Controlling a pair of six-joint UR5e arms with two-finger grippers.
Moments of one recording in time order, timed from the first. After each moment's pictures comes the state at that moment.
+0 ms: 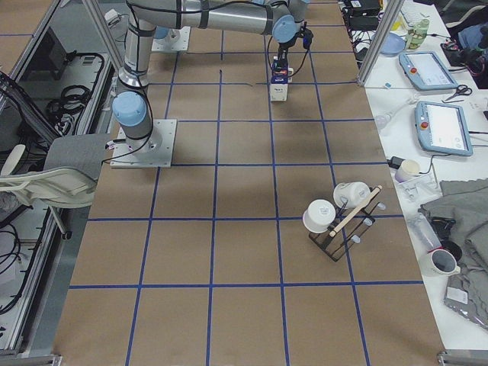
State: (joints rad) left arm -1.53 -1.59 -1.54 -1.43 1.54 0.19; right arm 1.79 -1.14 1.38 -1.68 -1.54 0.34
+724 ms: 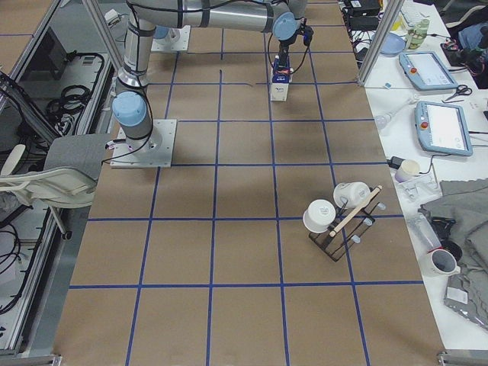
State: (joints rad) left arm -1.53 -1.59 -1.55 -1.38 1.54 0.18; right arm 1.79 -1.16 1.36 -1.69 -1.55 0.35
